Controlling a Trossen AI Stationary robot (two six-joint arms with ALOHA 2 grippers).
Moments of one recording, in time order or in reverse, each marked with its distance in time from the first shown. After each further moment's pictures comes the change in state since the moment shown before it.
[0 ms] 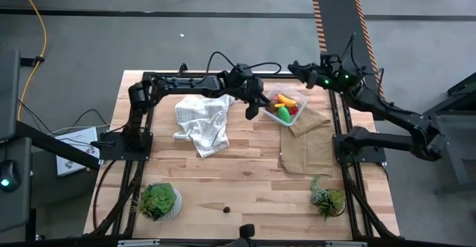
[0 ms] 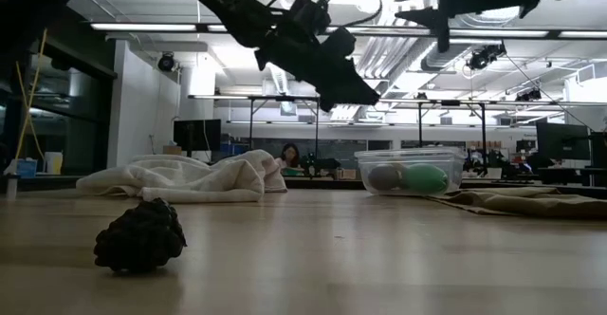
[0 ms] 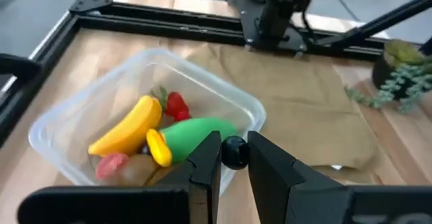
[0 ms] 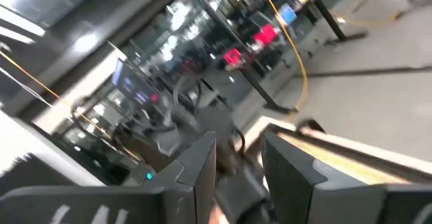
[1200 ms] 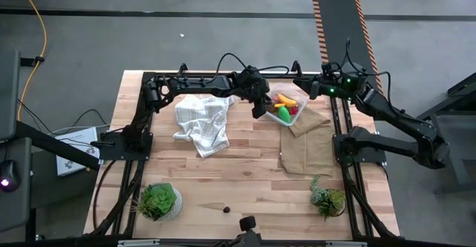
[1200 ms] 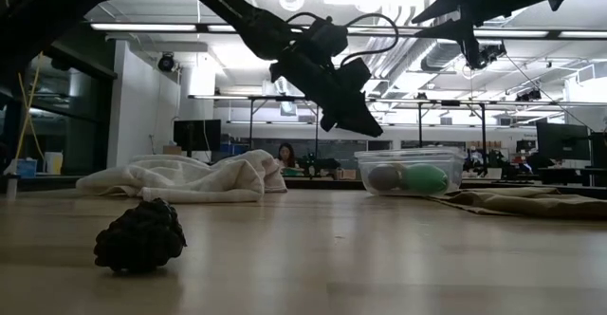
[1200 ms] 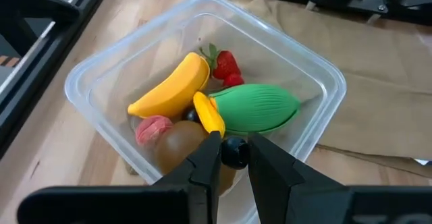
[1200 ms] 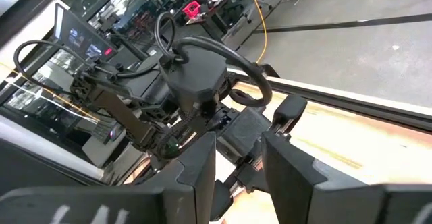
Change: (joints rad) left arm 0.000 0.143 0.149 -0.136 -0.165 0.007; right arm 0.000 -0.134 0.000 -0.391 0.016 -0.104
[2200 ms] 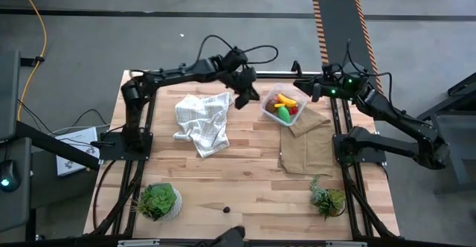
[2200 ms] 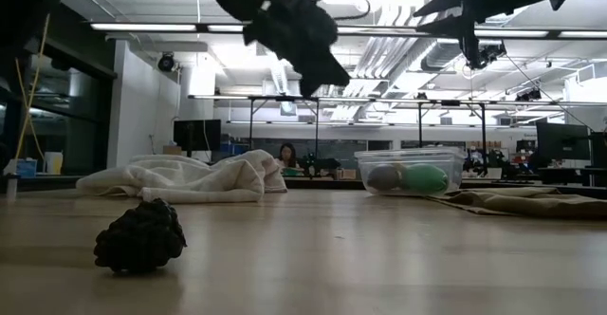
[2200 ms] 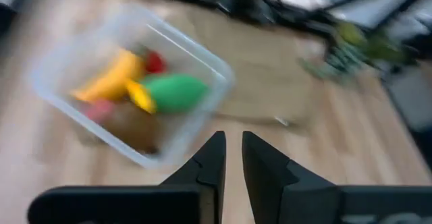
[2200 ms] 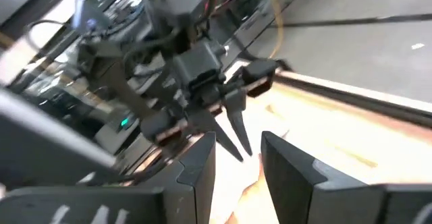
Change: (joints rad) left arm 0.072 -0.216 0.000 -0.321 0.329 0.037; right arm 0.002 -0.014 -0.001 -0.002 -0.072 -0.018
